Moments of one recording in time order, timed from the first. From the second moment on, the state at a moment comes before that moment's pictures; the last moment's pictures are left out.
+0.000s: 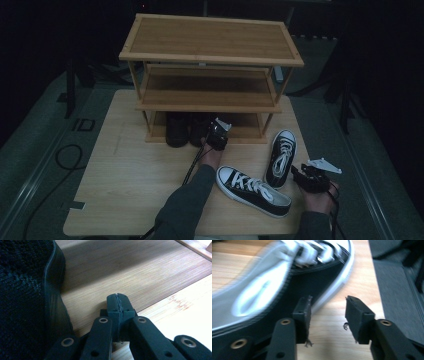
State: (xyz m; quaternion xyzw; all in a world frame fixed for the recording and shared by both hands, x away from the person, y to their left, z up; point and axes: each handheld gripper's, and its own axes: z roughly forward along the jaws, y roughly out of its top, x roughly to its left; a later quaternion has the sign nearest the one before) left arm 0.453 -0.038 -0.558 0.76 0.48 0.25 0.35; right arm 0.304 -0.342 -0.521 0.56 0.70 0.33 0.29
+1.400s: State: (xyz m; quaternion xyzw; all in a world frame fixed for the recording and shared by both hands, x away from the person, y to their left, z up) left arm 0.452 -0.038 -0.558 0.77 0.48 0.25 0.34; right arm 0.260 -0.279 -0.484 0.34 0.83 0.41 0.15
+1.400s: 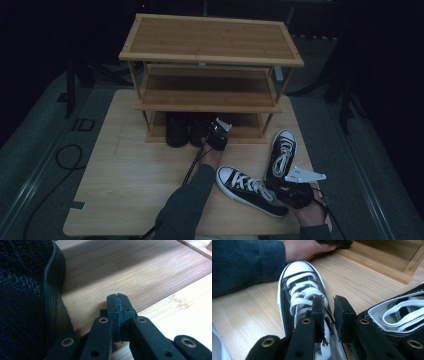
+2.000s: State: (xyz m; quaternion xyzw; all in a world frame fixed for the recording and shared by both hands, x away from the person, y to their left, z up) left arm 0.453 -0.038 -0.558 0.77 0.48 0.25 0.35; right arm 0.273 -0.268 -0.486 0.31 0.87 0.36 0.14
